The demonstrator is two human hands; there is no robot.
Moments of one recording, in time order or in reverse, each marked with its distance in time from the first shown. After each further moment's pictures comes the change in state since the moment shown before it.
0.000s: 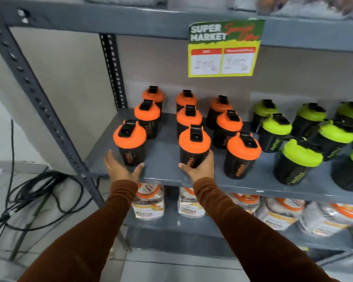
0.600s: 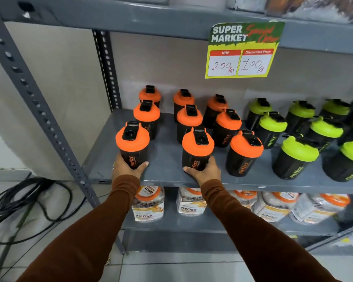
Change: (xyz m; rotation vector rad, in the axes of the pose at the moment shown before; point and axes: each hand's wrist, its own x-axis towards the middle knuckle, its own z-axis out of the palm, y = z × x) left_hand 0.032 -0.005 -0.003 0.077 -0.193 -0.031; right_hand -0.009 -0.001 -0.001 -0.121 0.011 0.093
